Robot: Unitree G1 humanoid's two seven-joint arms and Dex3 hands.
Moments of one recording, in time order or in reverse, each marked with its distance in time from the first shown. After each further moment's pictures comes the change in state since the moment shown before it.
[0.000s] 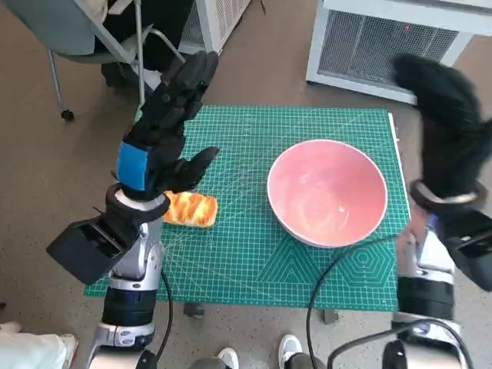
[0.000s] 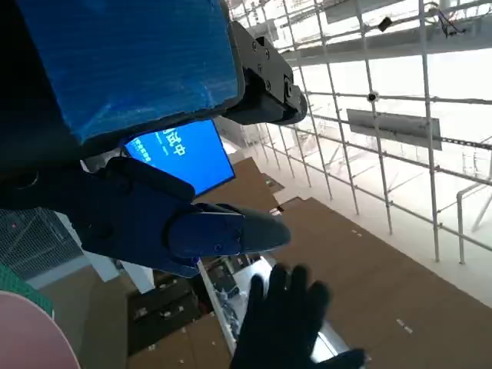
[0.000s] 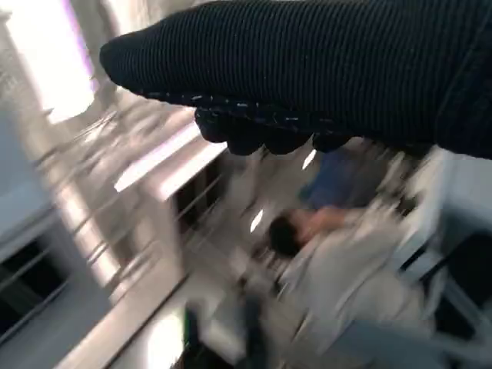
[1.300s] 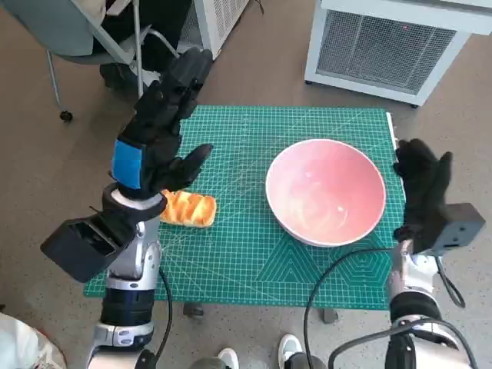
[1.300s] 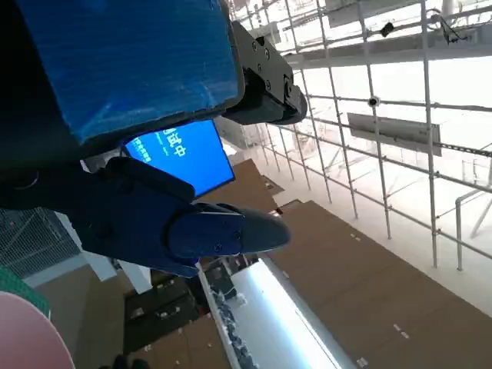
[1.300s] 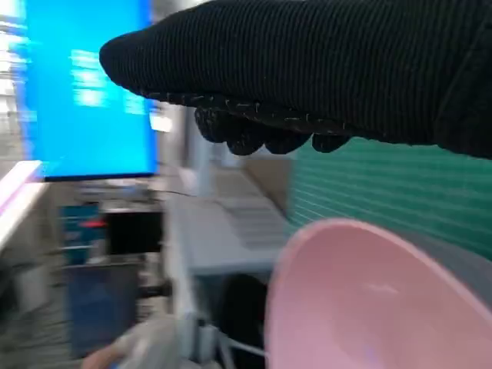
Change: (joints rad) left arm 0.001 0.012 0.011 -0.004 -0.005 0.011 -0.001; right arm -0.053 0.040 -0.069 0.667 -0.103 0.194 -0.262
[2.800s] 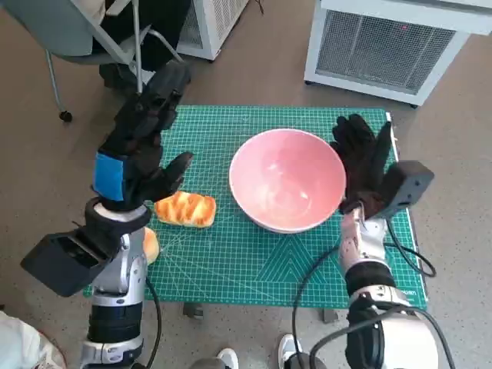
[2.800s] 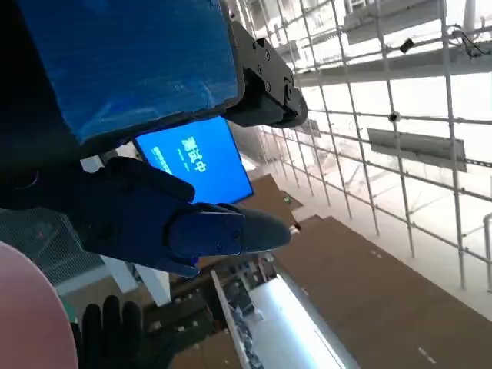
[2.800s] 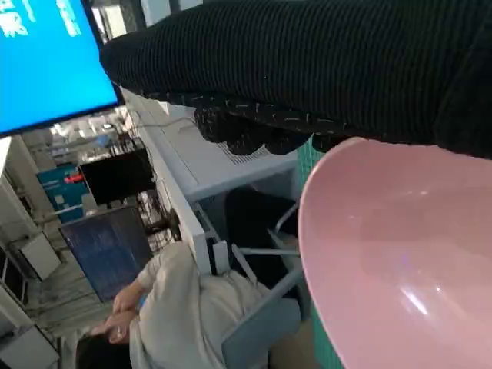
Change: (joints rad) left arm 0.115 0.038 0.037 -0.142 0.016 0.077 0.043; right arm -0.196 0.165 -0.064 0.031 0.033 0.155 0.013
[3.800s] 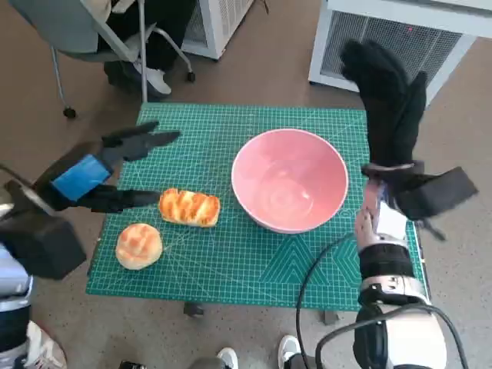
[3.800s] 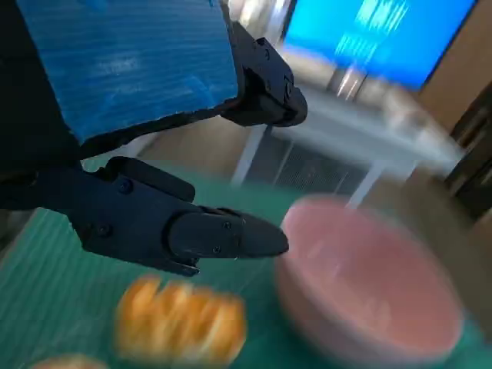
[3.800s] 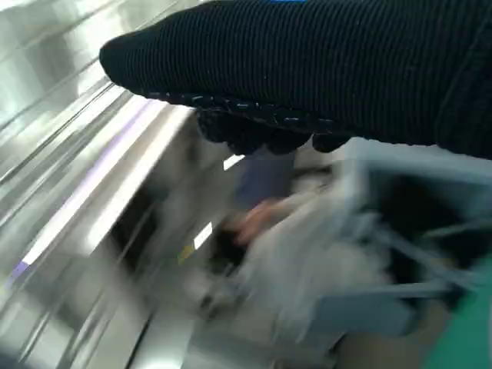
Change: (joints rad) left arm 0.007 0.618 -0.110 -0.056 0.329 0.372 -0.415; right arm -0.004 -0.060 0.156 -0.447 0.080 -0.428 0.426
